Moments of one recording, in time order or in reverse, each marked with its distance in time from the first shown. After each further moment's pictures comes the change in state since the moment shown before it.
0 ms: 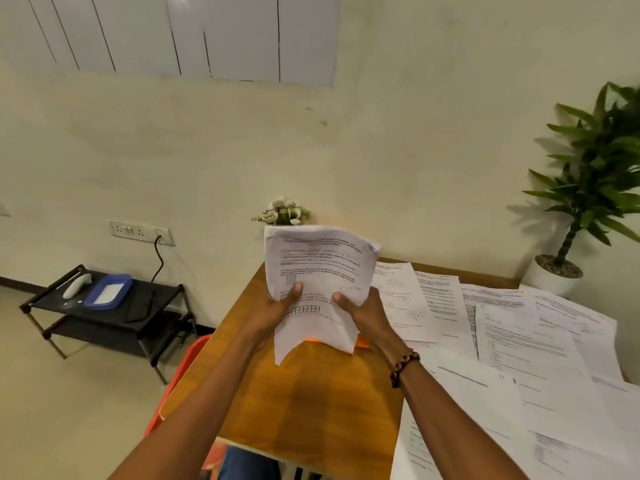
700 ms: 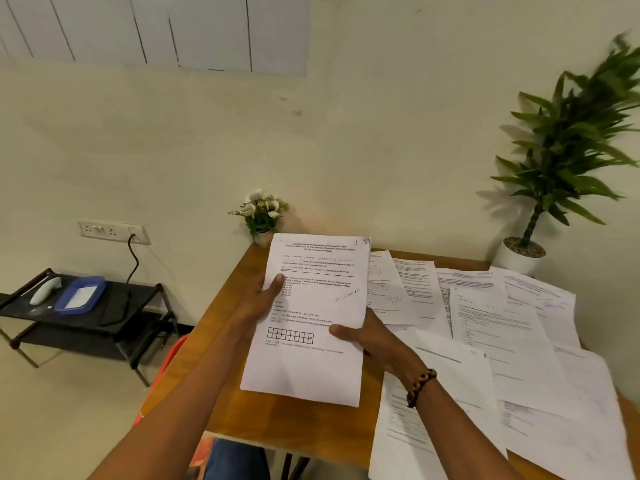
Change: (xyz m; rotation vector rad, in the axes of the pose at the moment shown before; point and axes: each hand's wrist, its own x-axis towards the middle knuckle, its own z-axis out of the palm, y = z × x) left_hand 0.009 -0.004 0.006 0.123 -0.002 -0.167; right_hand -0.051 0.019 -0.044 0.019 -0.241 0.264
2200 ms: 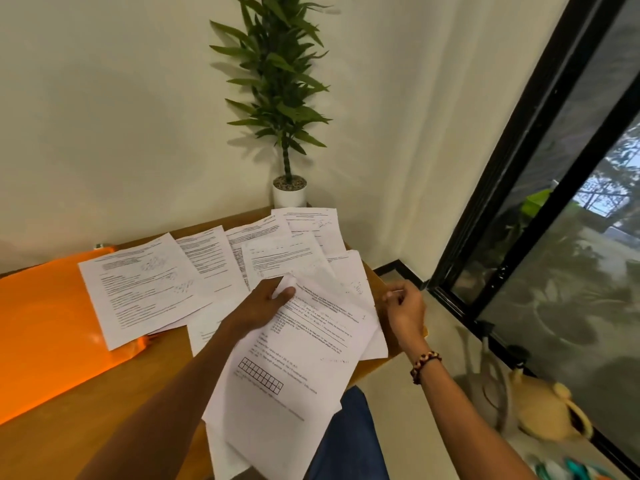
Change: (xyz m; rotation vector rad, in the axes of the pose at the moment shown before) left_hand -0.007 -0.039 0.370 0.470 -0.904 0.289; right_hand -0.280 0.091 -0.274 -0.324 1.556 0.218
